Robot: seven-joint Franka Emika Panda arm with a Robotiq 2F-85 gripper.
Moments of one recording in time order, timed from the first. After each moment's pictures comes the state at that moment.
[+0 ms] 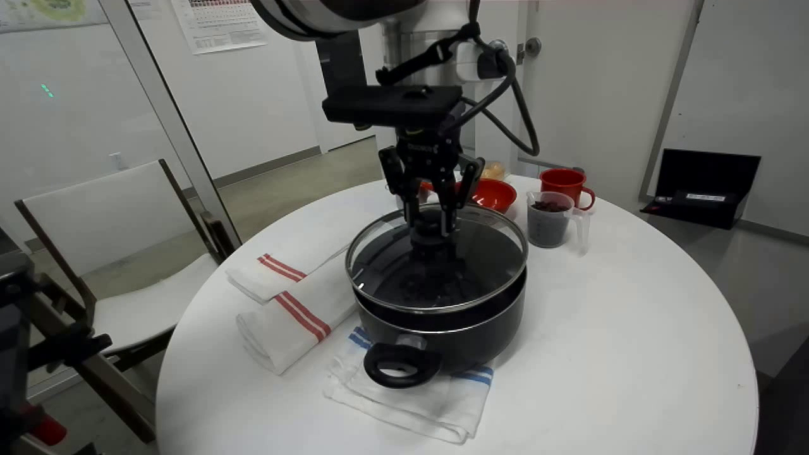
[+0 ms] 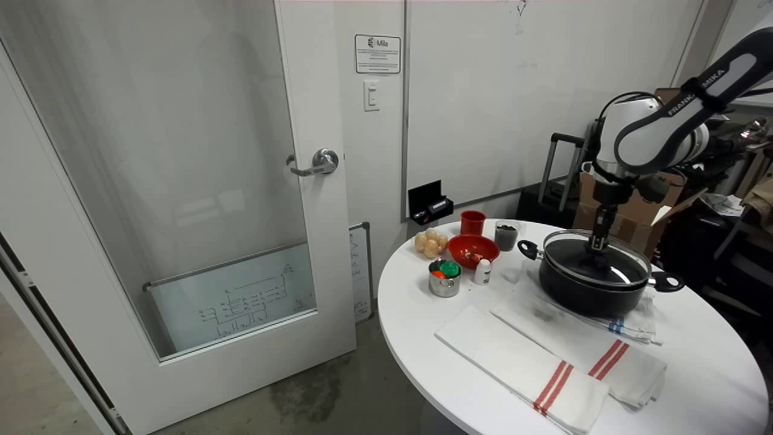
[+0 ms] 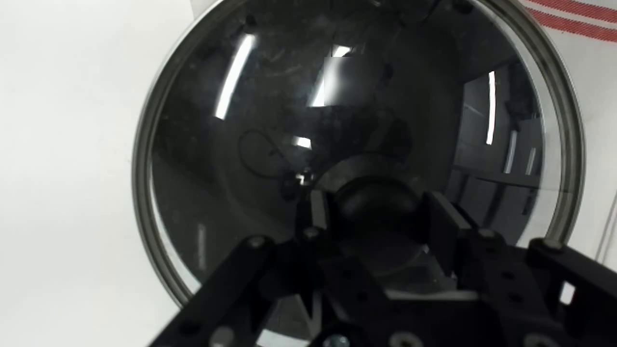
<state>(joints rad) -0.22 0.74 0.02 -1.86 -0.10 2.53 -0.33</state>
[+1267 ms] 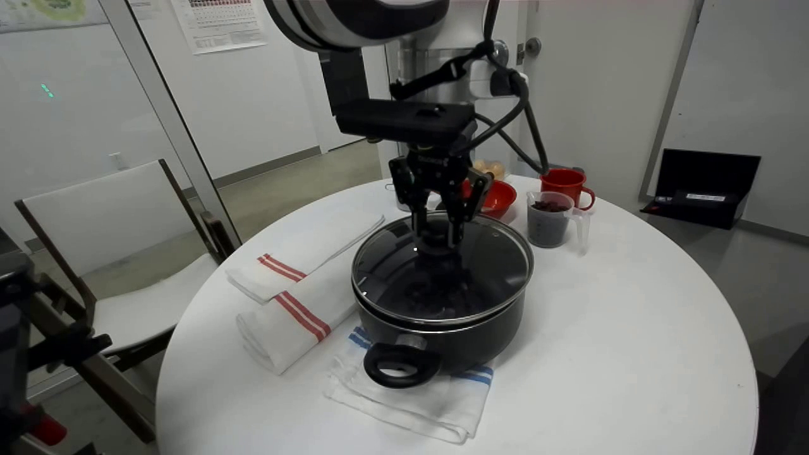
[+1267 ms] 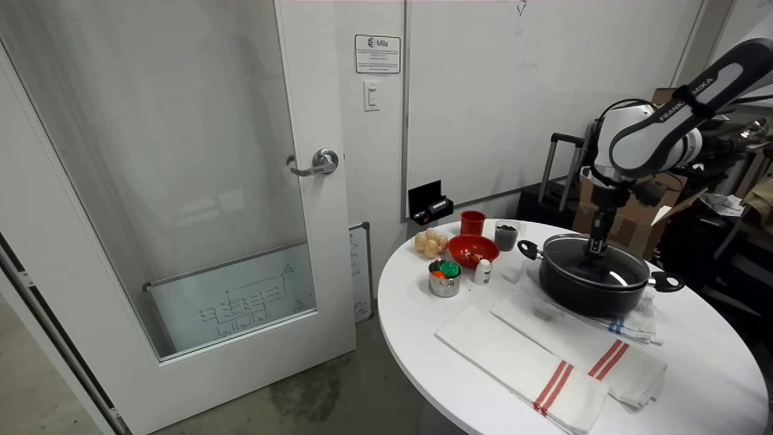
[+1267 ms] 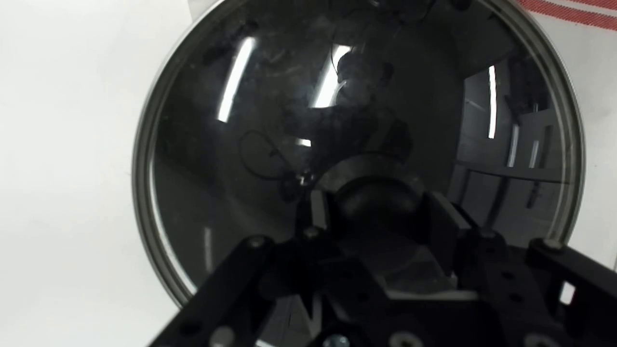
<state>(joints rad) -0.23 0.79 0.02 -1.80 -0.08 2.50 -0.33</state>
